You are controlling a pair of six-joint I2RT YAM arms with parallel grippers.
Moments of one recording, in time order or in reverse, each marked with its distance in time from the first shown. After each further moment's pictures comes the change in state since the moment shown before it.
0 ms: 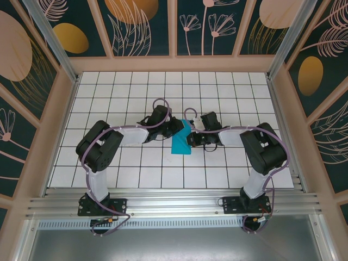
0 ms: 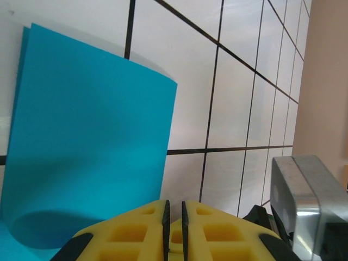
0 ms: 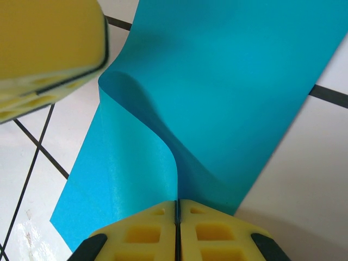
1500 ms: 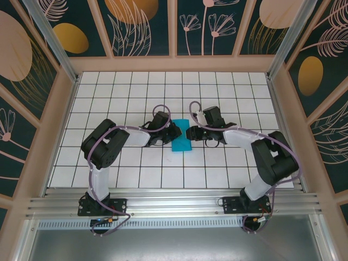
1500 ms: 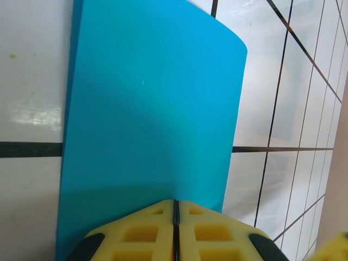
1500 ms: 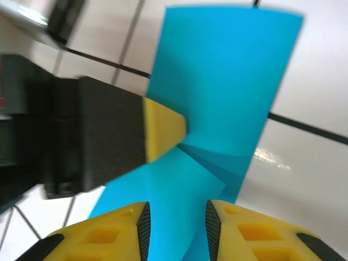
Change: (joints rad) left arm -0.007 0.068 -0.057 0.049 -0.039 0.013; right arm -0.002 -0.168 0.035 -0.106 0.047 0.101
